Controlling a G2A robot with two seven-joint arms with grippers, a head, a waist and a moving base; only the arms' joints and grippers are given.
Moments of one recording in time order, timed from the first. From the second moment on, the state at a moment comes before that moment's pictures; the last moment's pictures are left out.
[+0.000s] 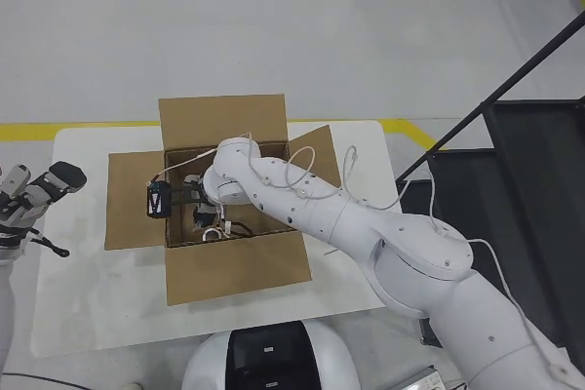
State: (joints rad) left arm 1.25 -0.95 -1.71 -1.25 -0.84 -0.64 -1.18; right arm -0.28 -1.70 0.23 -0.80 -0.85 -0.60 0.73
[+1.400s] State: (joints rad) left arm 1.25 -0.95 -1.71 -1.25 -0.84 -0.64 -1.18; right arm -0.32 -1.91 0.20 -0.34 -0.97 -0.70 0.54
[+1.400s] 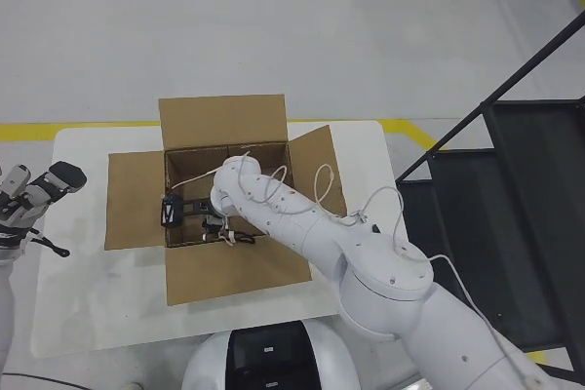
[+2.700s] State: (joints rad) left arm 1.26 -0.95 -1.72 -1.26 -0.78 -0.62 -1.12; right arm -0.28 -1.97 0.26 -0.15 -0.98 -0.78 0.37
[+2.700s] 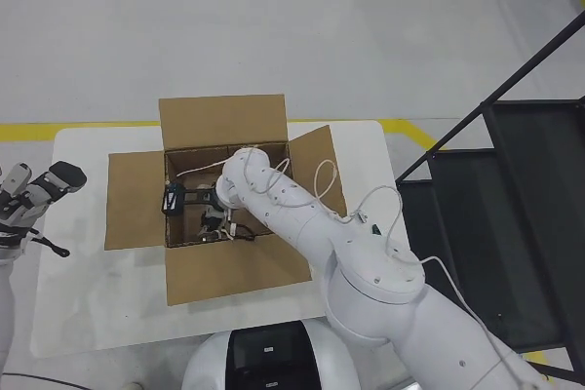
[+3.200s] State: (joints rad) left arm 1.17 -0.92 -1.71 -1.09 -0.40 -0.56 -1.04; right arm -0.27 -1.90 0.31 -0.21 -0.96 -0.99 0.04
